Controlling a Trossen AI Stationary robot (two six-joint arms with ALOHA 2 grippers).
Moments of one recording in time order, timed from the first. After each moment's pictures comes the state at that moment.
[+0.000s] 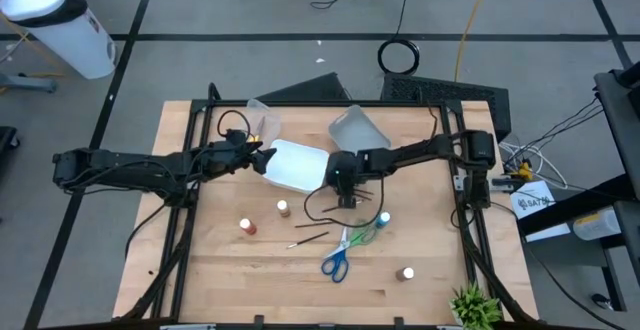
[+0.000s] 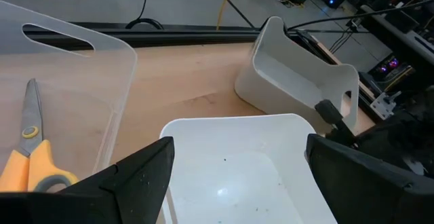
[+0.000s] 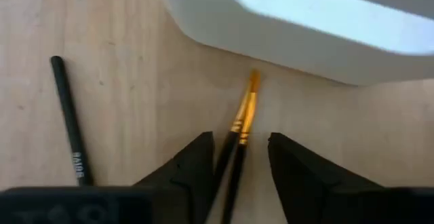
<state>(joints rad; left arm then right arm) 0.17 0.90 0.36 0.13 -0.41 -0.73 -0.10 1.93 1.04 -0.34 0.00 -0.12</state>
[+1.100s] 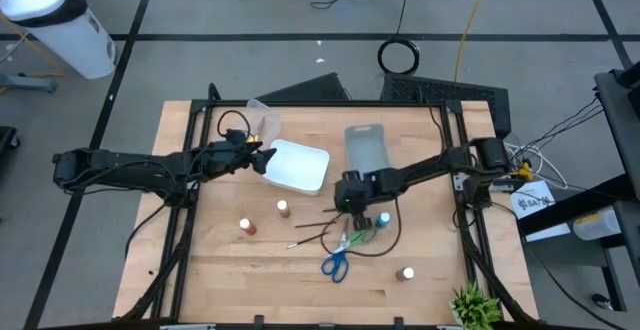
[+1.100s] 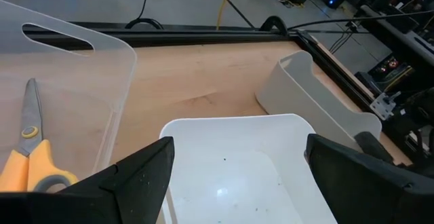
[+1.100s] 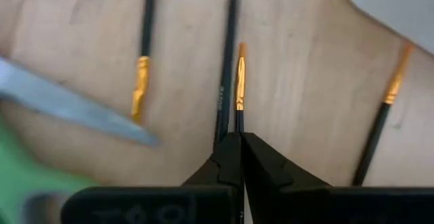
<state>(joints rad) 0.17 0.90 0.36 0.13 -0.41 -0.73 0.07 1.84 1.04 -0.38 0.05 -0.18</state>
